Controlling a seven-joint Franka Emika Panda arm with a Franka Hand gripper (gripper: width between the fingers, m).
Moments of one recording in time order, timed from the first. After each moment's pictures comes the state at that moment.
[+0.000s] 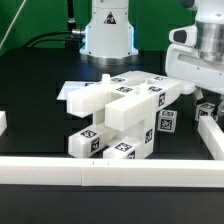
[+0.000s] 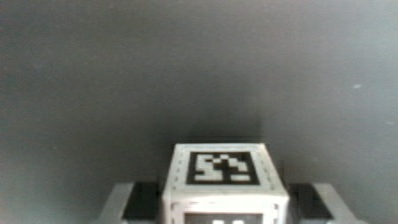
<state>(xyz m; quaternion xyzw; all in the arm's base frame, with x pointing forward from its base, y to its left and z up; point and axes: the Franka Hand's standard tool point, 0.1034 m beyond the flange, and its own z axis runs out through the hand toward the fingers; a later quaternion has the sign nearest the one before) 0.481 0.179 0.035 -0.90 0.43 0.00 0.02</state>
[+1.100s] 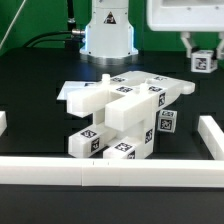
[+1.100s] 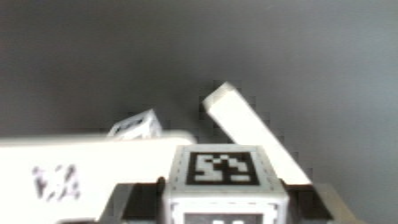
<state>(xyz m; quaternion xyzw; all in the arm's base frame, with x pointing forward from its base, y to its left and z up) 0.512 0.121 0.134 -0.95 0.32 0.00 0.07</state>
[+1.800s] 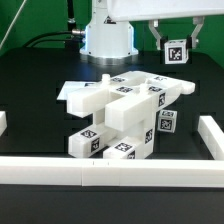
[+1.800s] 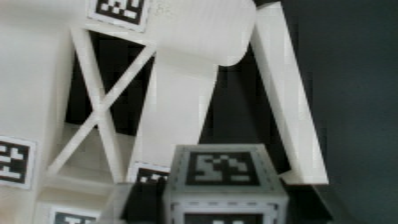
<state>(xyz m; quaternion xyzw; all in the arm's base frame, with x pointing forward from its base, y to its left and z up) 0.548 0.075 0.153 -0.98 0.18 -0.01 0.07</state>
